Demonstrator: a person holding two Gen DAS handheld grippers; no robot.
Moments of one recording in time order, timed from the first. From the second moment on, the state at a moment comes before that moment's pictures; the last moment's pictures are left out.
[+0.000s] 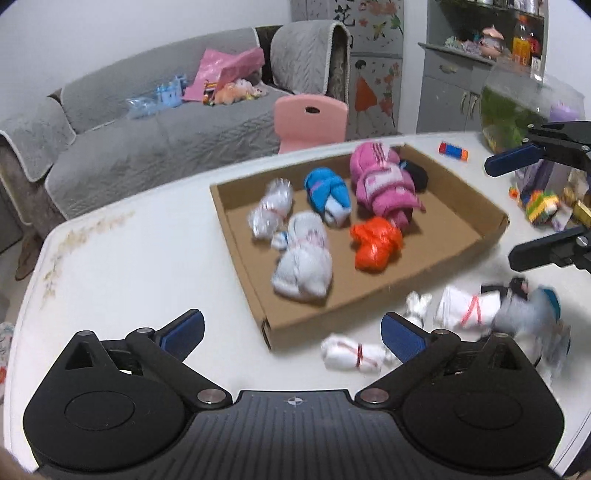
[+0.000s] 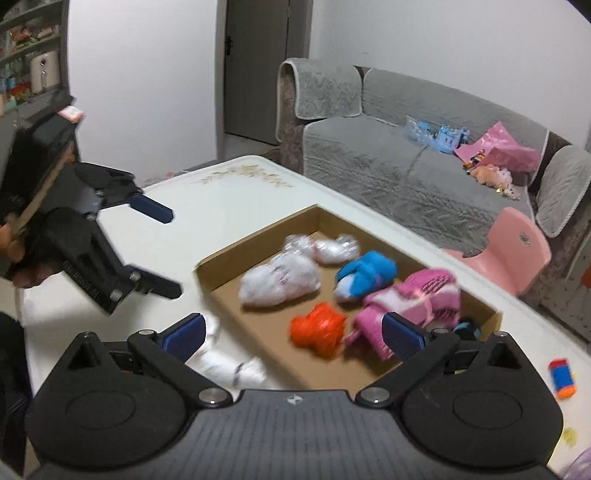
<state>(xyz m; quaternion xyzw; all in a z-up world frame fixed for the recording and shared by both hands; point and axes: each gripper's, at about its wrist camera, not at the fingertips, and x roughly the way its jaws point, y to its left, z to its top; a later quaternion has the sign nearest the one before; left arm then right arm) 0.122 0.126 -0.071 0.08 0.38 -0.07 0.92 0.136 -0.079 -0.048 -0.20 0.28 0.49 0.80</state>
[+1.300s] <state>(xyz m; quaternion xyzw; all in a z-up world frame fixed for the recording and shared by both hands) 0.134 0.122 -0.152 0.11 0.39 -0.22 0.89 0.123 -0.031 -0.133 -0.18 0.38 0.48 0.77</state>
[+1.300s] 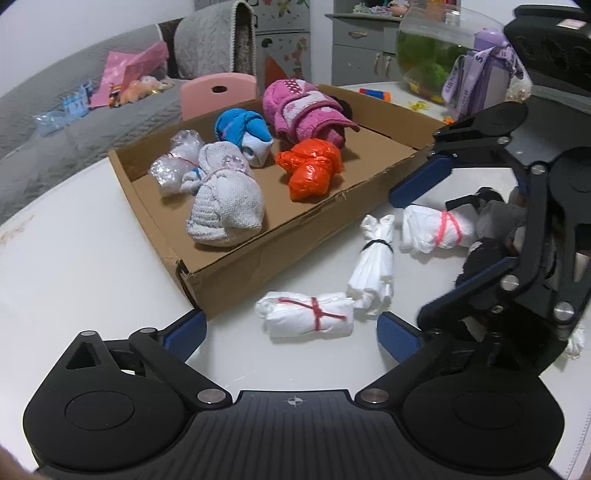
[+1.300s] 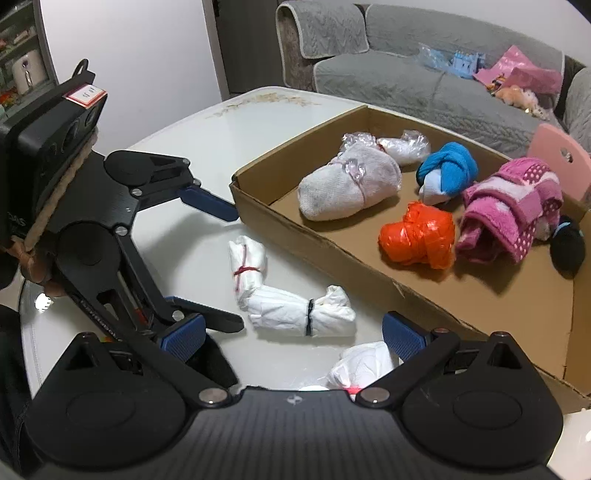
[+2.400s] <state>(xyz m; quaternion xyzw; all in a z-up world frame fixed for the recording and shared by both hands) 0.129 0.134 -0.149 0.11 0.37 -0.24 0.89 0.130 -0.031 -0.134 -0.16 0.41 0.47 0.77</state>
